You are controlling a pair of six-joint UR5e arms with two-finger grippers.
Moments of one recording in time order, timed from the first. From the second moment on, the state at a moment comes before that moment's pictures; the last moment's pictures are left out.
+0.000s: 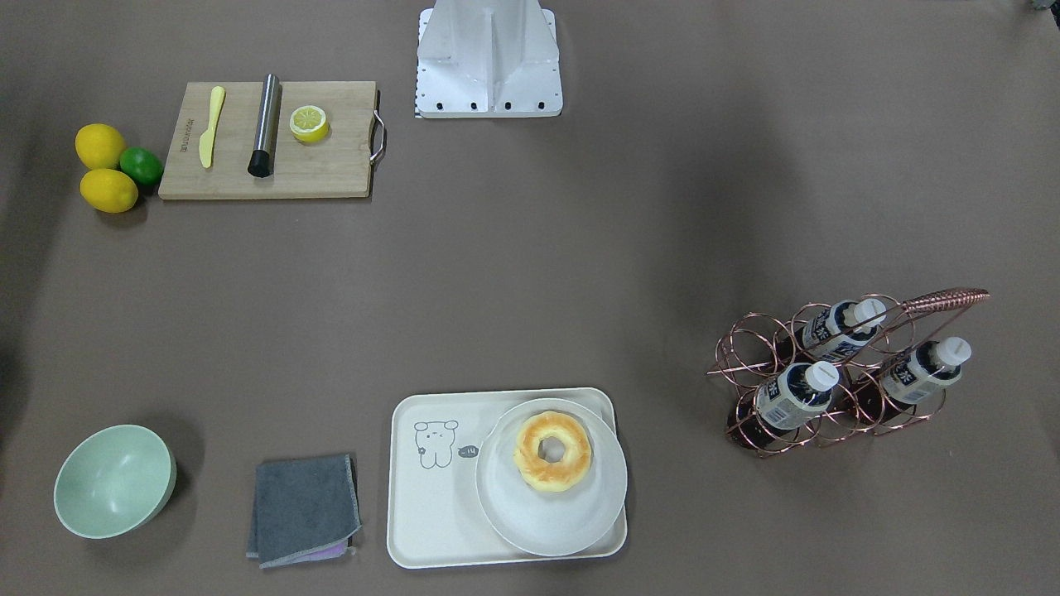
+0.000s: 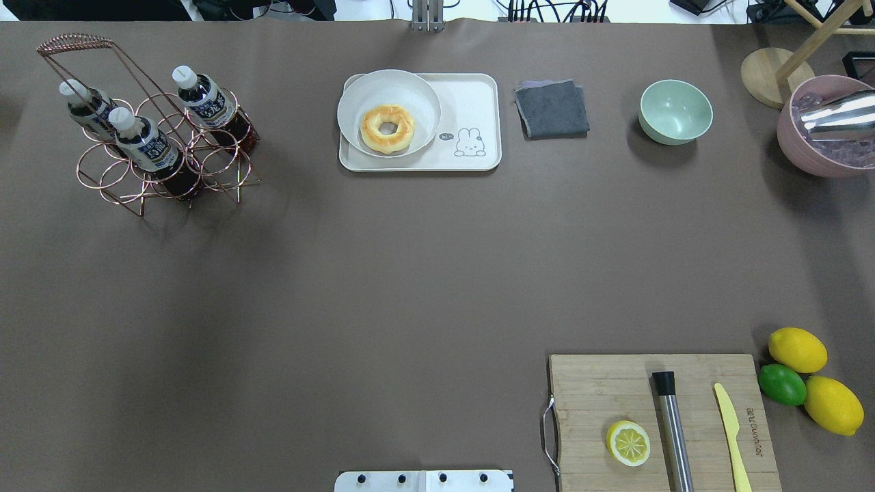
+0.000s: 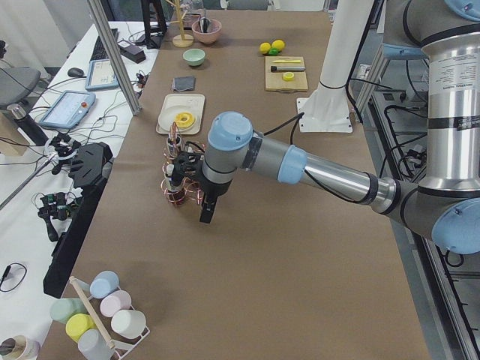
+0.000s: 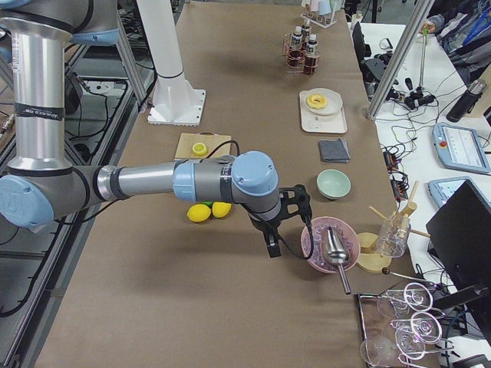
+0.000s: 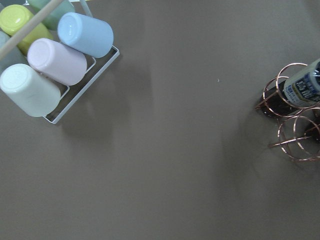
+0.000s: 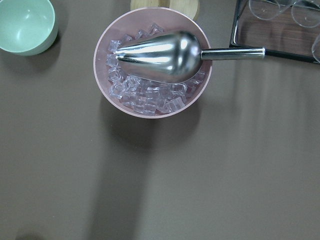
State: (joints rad) left arm -1.64 -1.48 -1.99 -1.58 -2.38 -0.13; right arm 1.76 -1.66 1.83 -1.66 2.42 -0.27
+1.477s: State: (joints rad) left arm -1.10 -1.94 -1.83 -1.57 -2.15 -0.75; right arm 1.76 -1.67 1.82 -1.66 2.42 -0.27
